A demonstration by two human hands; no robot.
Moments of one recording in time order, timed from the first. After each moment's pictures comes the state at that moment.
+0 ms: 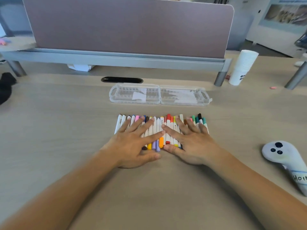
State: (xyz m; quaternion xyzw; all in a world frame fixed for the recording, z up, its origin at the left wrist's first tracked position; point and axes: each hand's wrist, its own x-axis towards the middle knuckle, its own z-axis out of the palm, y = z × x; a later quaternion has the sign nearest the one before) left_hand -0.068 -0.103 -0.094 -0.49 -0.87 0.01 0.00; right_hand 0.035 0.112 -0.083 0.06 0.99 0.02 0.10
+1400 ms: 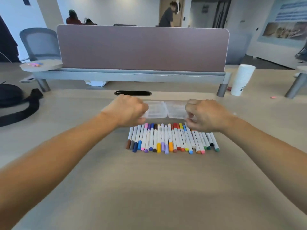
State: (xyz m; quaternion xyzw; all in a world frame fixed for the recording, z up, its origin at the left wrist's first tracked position) left_hand -0.105 -0.118 0.019 -0.48 -0.84 0.15 0.20; right_hand 0.011 0.133 0.007 -0.10 0.98 0.13 -0.13
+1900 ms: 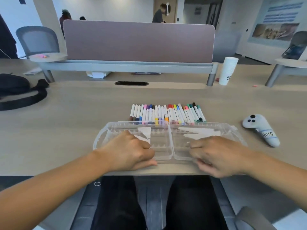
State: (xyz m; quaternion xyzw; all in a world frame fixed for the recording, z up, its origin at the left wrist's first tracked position) left_hand 0.047 -0.206 -0.067 -0.70 -0.67 -0.02 0.27; right_hand 0.199 0.059 -0.051 -0.28 0.96 0.02 -0.07
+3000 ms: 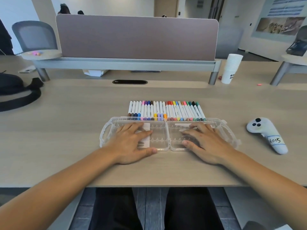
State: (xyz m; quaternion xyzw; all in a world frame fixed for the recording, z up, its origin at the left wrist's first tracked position) left_hand -0.002 -0.173 -0.094 -0.44 -0.90 -0.03 -0.01; right_hand 0.141 0.090 -0.085 0.06 1.00 -0.05 -0.01
